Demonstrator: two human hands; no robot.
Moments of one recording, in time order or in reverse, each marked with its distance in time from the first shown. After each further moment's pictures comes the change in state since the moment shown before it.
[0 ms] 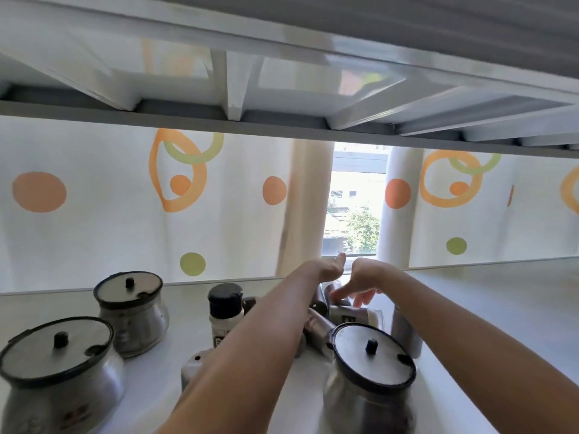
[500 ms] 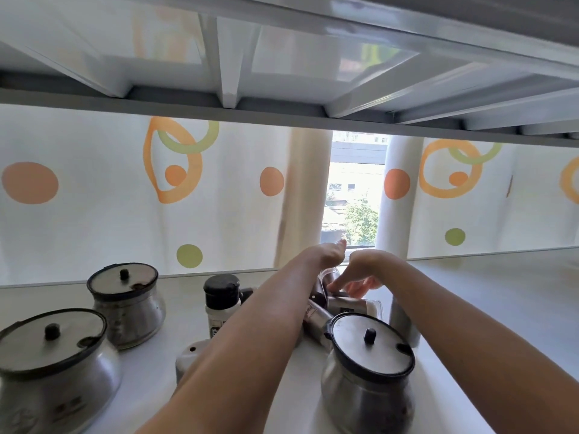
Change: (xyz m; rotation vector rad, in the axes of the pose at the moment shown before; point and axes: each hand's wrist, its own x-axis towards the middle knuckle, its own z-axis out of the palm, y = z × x) left_hand 0.005 0.005 -0.003 -0.042 0.039 -0.001; right_hand -0.008 -0.006 -0.004 0.100 -0.119 0.030
